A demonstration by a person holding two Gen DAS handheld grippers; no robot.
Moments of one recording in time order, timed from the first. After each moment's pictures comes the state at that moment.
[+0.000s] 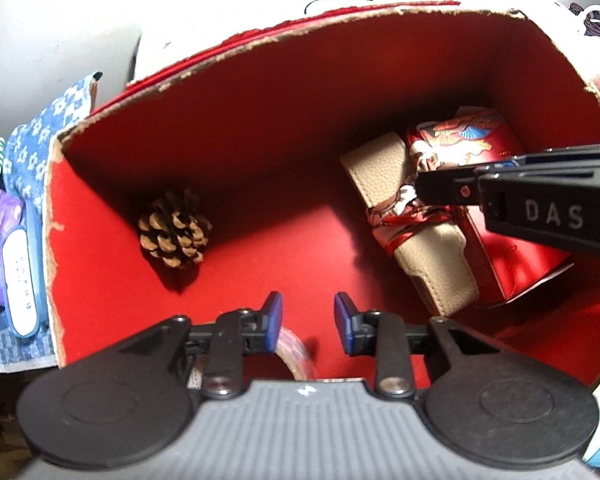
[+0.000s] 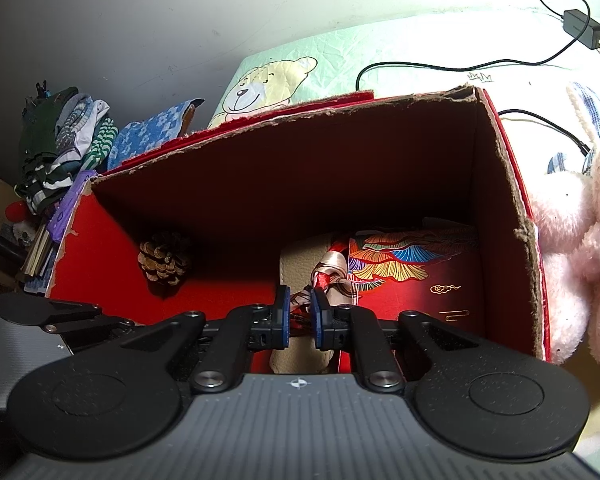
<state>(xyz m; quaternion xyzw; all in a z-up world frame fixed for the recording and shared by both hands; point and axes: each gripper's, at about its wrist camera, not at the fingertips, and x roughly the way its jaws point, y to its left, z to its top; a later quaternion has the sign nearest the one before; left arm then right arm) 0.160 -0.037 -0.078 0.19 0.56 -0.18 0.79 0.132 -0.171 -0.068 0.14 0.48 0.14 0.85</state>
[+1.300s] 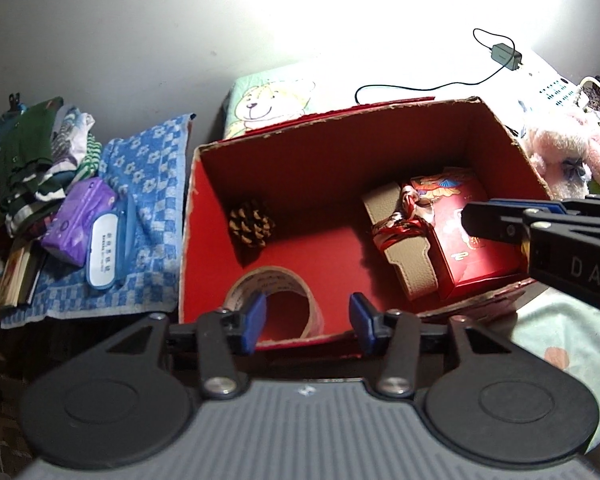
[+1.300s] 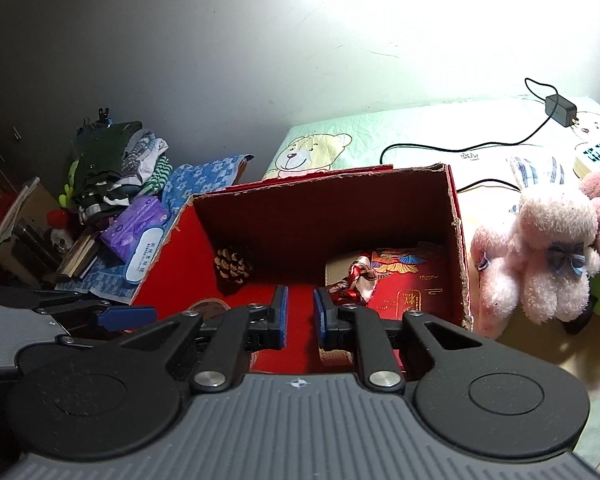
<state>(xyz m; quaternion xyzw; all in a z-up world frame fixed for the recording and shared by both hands) 0.058 -0.014 0.007 0.15 0.46 -0.09 0.87 0.028 -0.174 0.000 0.12 0.38 0.17 0.90</state>
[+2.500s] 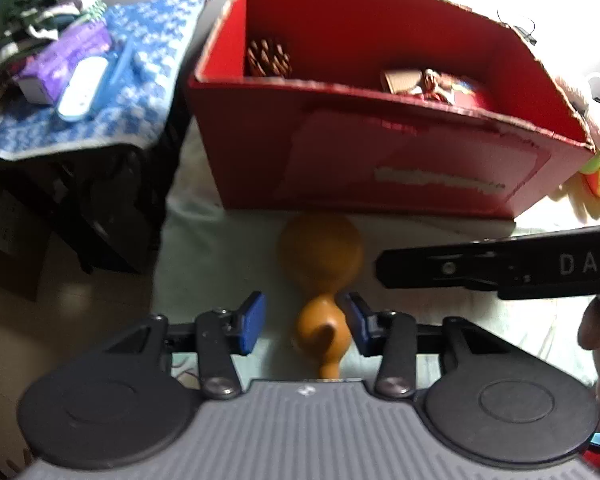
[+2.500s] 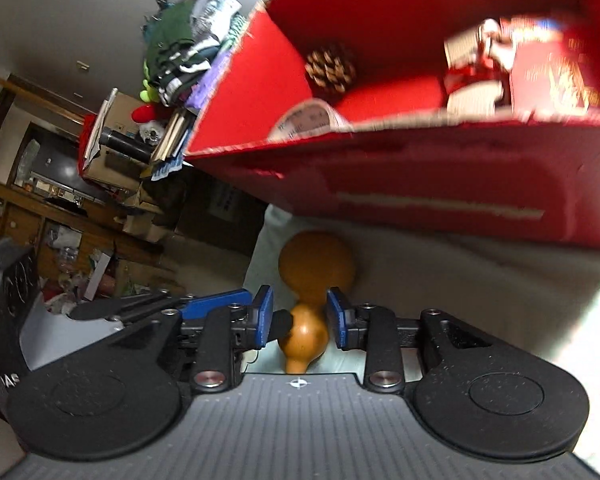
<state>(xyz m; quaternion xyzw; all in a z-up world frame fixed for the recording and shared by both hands) -0.005 0.063 -0.076 0.01 0.55 -0.11 0.83 0.010 -0.129 -0.087 0.21 0.55 0.33 0.74</state>
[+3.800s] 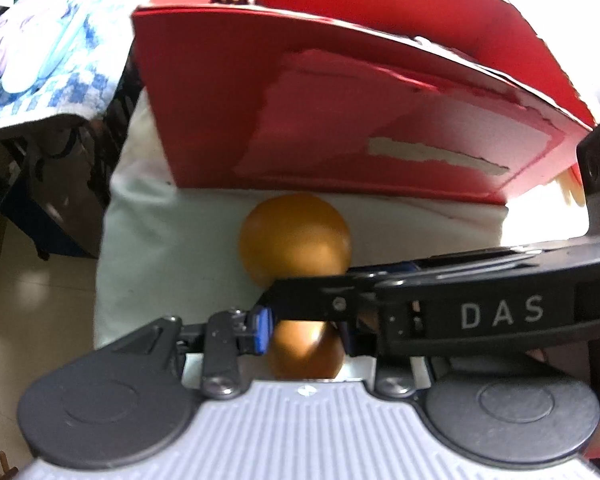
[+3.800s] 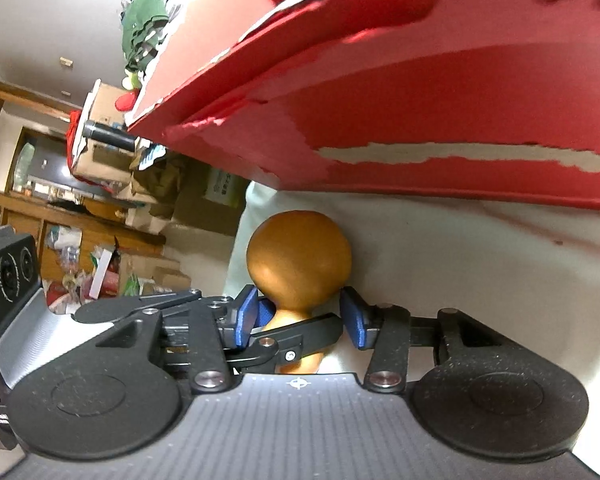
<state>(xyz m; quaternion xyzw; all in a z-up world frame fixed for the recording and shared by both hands) 0.015 0.056 -0.110 -0.02 0.58 -0.15 0.80 0.019 -0.126 -0.121 0.22 0.58 0.33 0.71</state>
